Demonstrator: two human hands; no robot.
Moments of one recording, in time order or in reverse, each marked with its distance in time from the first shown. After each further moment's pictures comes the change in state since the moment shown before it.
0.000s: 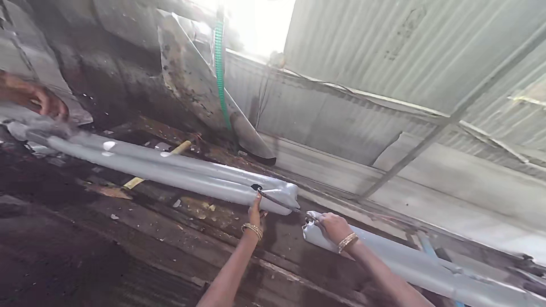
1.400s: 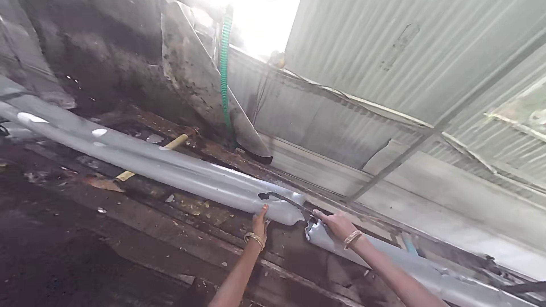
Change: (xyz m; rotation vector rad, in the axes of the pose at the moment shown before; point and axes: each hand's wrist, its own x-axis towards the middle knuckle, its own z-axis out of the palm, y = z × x) left_hand -0.014 -0.036 -0.005 -0.076 -0.093 -0.008; right_hand -0.008 0.016 -0.011 -0.160 -0.090 0.071
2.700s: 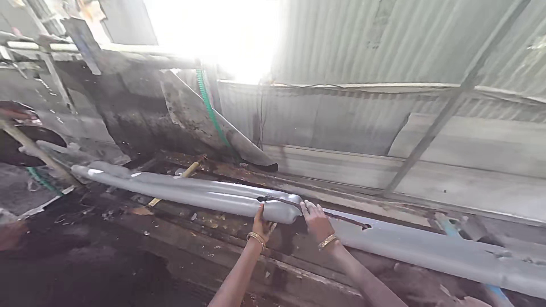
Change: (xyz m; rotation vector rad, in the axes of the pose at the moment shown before) left_hand -0.026 -0.001 0.023 0.124 0.042 -0.086; right_hand 0.011 -0.024 0.077 0.414 0.722 -0.194
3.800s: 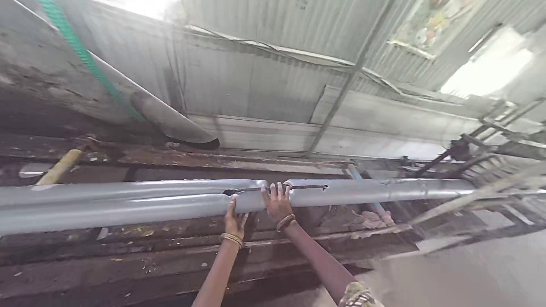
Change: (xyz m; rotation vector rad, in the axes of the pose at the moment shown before) left_hand 0.002 -0.028 -0.011 -0.007 -0.086 -0.131; right_hand 0.001 -0.049 0.022 -0.220 -0.182 0.385
